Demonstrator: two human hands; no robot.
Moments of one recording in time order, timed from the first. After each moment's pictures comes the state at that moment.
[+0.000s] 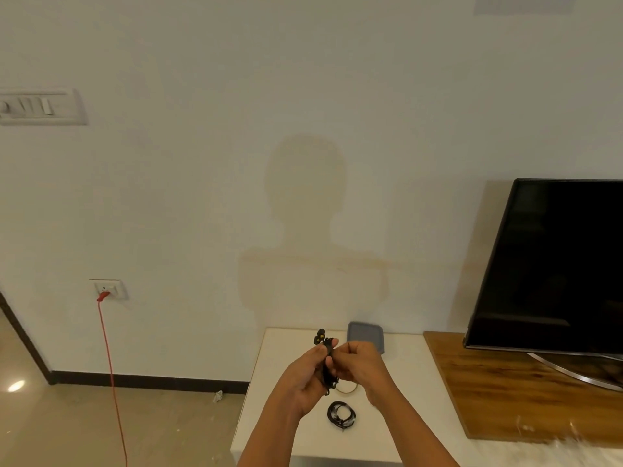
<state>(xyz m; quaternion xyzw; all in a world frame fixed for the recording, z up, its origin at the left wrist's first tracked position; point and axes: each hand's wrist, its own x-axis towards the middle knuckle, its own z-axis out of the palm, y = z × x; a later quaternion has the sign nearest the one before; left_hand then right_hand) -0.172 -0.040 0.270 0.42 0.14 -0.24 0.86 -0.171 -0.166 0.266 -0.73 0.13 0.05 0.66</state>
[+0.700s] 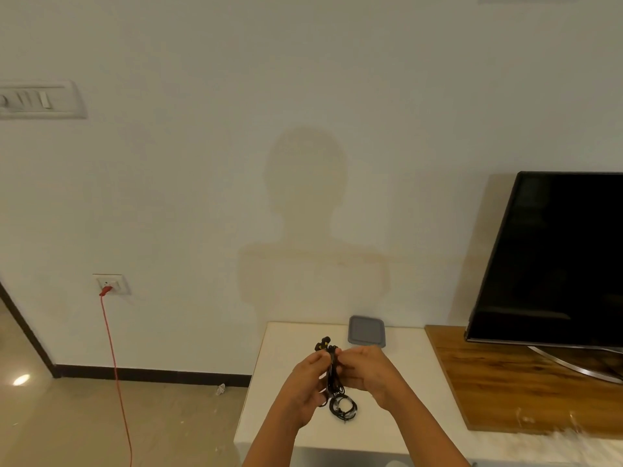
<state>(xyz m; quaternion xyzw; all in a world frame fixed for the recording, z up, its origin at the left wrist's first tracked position) -0.186 -0.033 0.250 0.56 0.08 -0.24 0.79 -0.184 -0.176 0.257 -0.69 0.12 0.12 0.70</state>
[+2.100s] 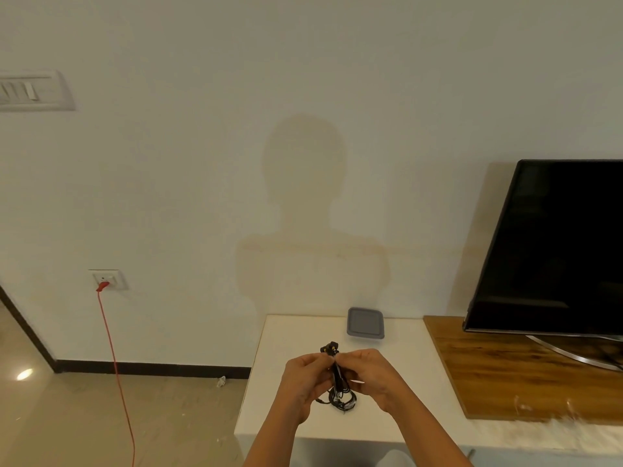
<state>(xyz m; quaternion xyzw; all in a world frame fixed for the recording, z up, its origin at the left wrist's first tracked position) -0.187 -0.034 0.238 0.60 0.10 -0.18 0.78 -0.191 -0.179 0.241 -0.70 0.12 0.14 0.69</state>
